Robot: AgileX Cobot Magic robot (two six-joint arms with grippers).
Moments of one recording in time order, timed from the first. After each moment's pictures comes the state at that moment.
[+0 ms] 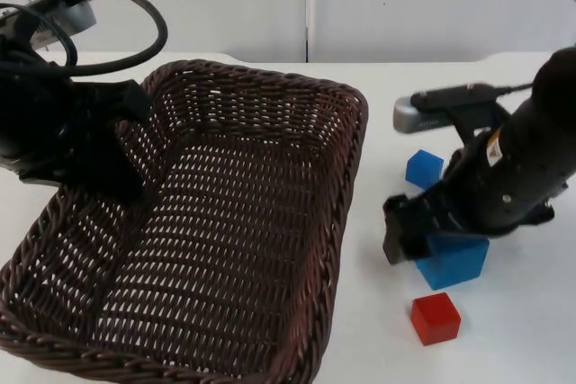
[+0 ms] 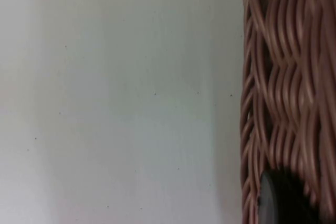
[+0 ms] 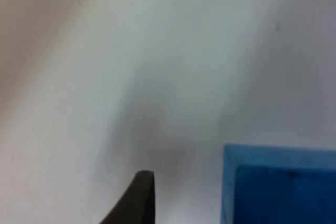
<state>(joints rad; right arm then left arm) 0.56 2.01 -1.00 -0.08 0.26 0.23 -0.12 1.63 -0.87 -0.70 0.71 0.51</state>
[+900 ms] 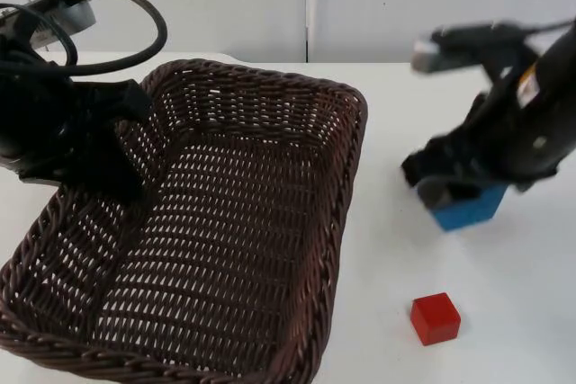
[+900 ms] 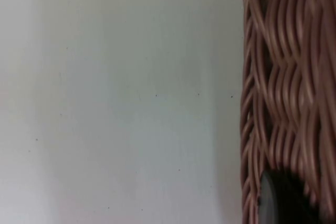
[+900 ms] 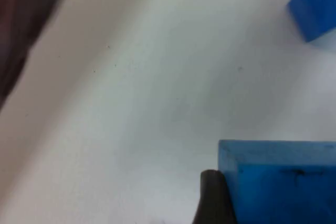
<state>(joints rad) 0.55 1.79 -1.00 -0.10 0.38 0.22 -0.12 1.63 -0.87 -0.70 0.71 0.51</state>
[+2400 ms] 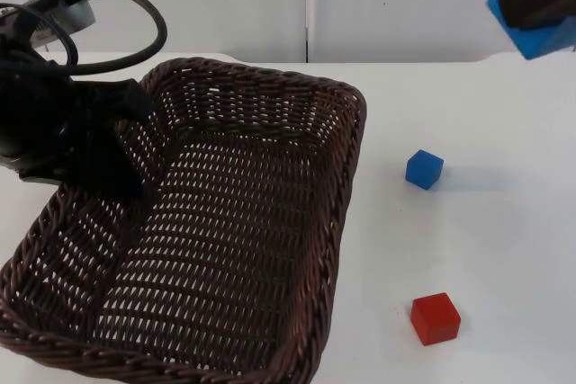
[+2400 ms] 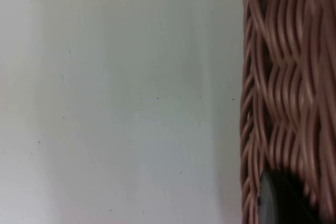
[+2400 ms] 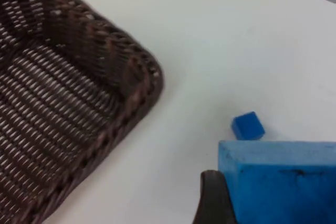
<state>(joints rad) 0.59 1.32 -1.00 -0.12 0.53 0.11 -0.12 1.63 -0.87 -0.70 0.70 0.51</state>
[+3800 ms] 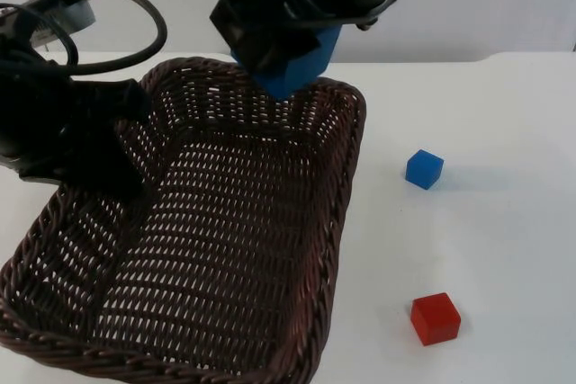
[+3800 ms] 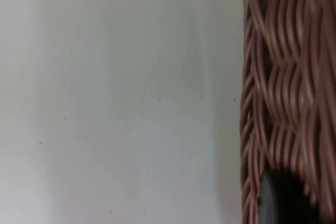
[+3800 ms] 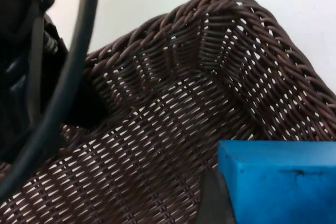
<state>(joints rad) 0.86 1.78 -1.45 -0.10 0.62 0.06 -0.12 1.63 -0.87 -0.70 0.70 0.51</state>
